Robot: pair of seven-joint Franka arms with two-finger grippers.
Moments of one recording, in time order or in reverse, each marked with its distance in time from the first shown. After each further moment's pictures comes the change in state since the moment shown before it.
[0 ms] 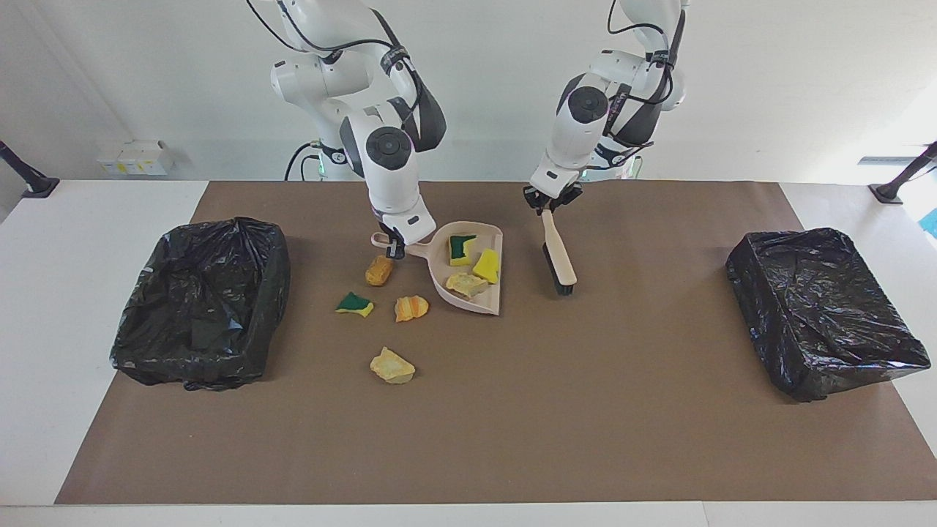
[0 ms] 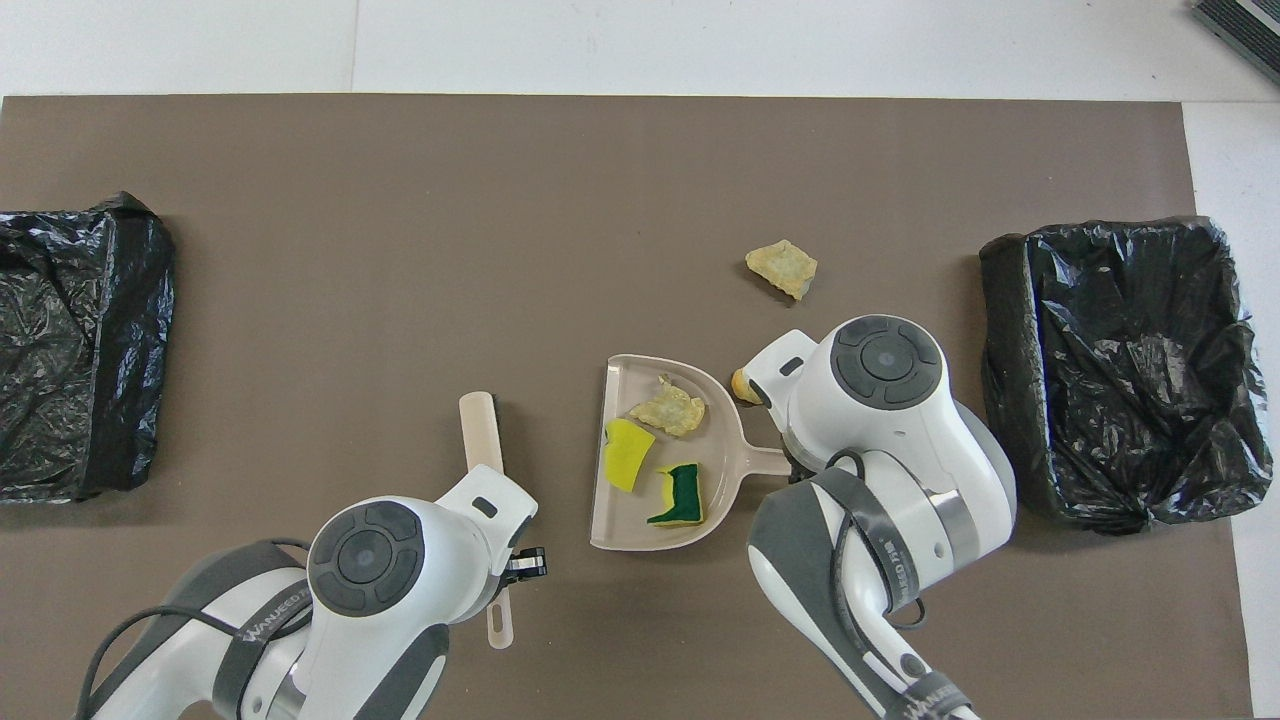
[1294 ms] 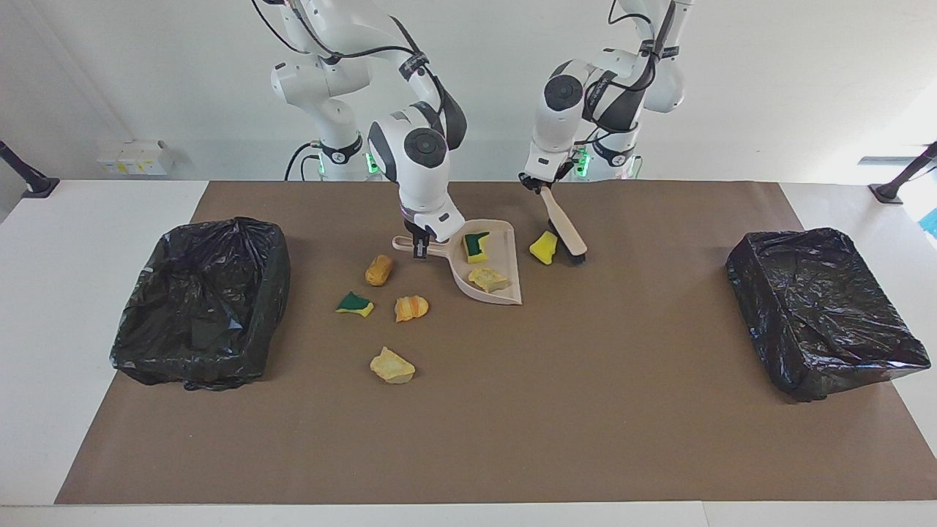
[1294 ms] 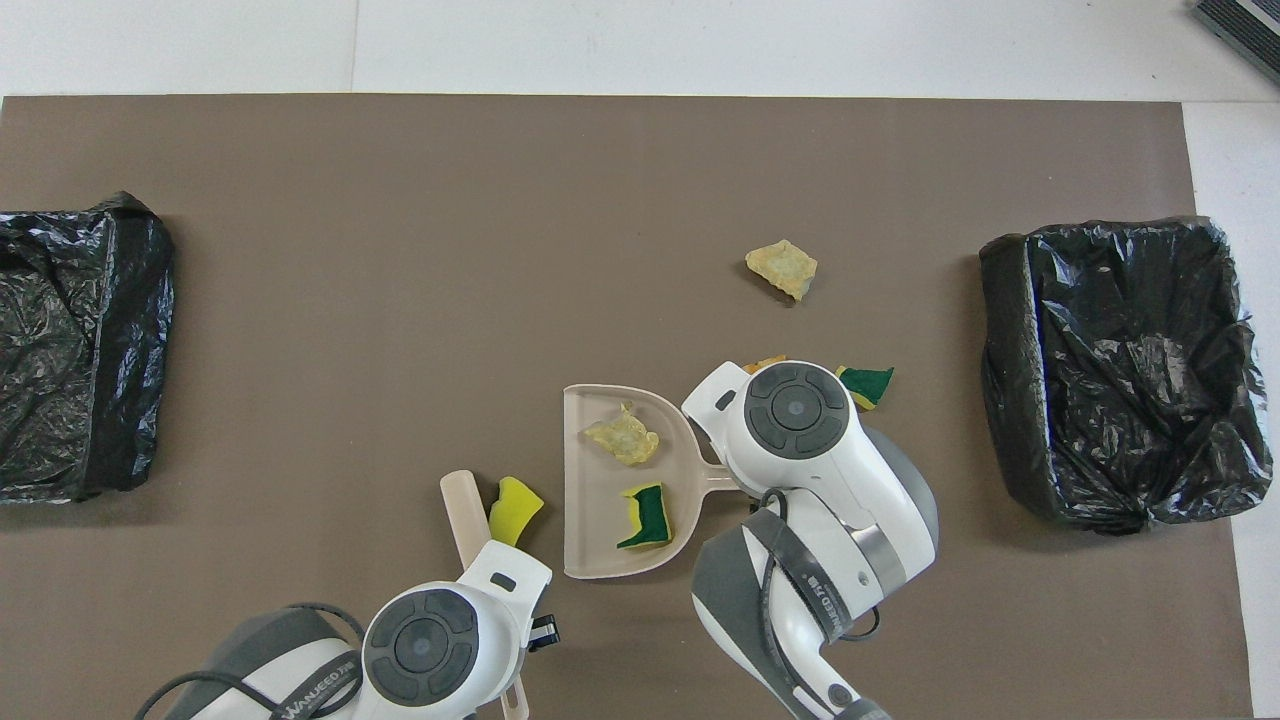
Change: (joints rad) left arm -0.118 -0.081 -0.003 -0.120 -0.026 -0.035 -0.227; right arm 0.103 0.040 0.004 -0.028 -0.040 0.095 0.008
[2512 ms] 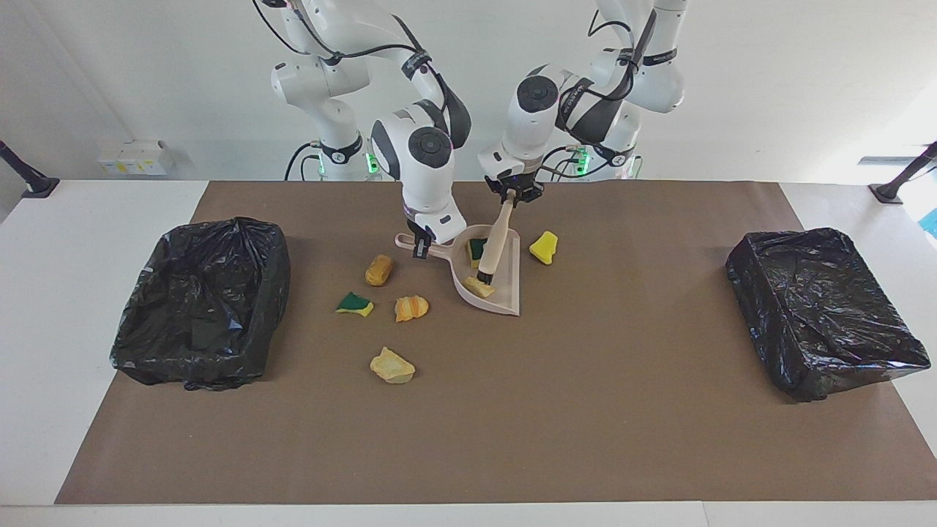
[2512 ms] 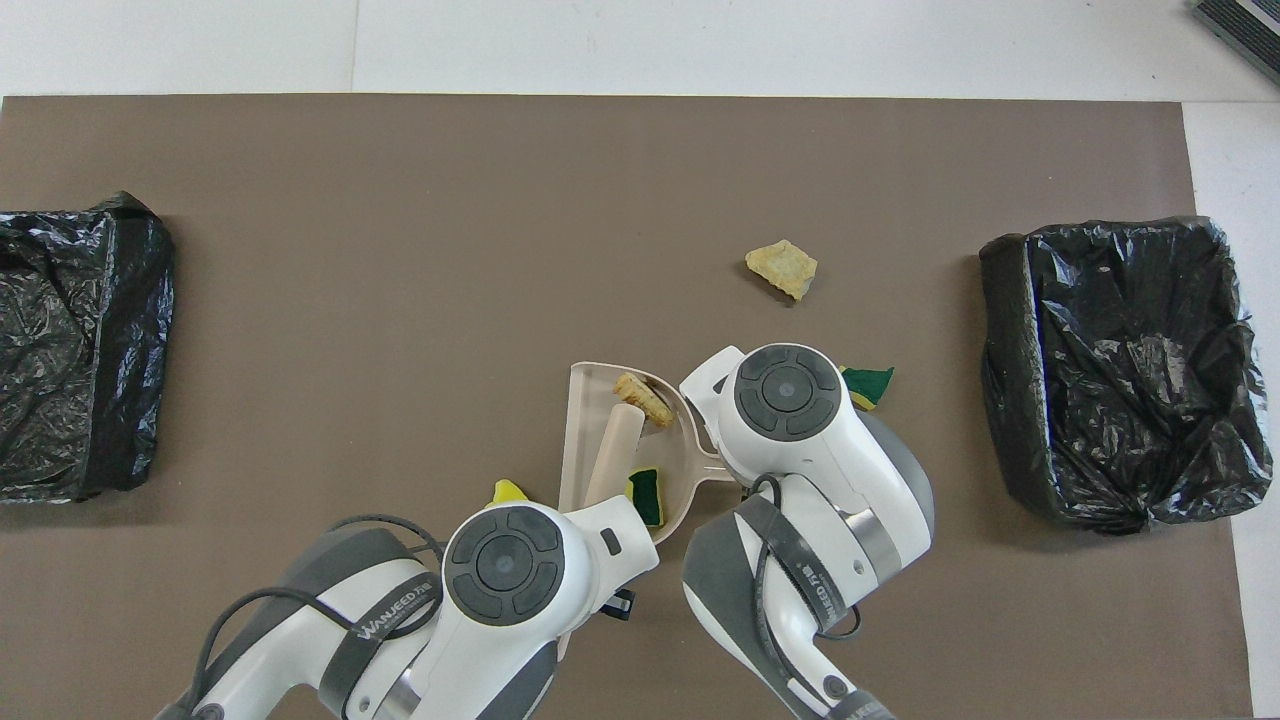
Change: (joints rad) left arm 0.000 0.197 -0.005 0.313 -0.001 -0.062 0.540; right arm 0.004 0.019 -0.002 0.062 0.000 -0.056 0.111
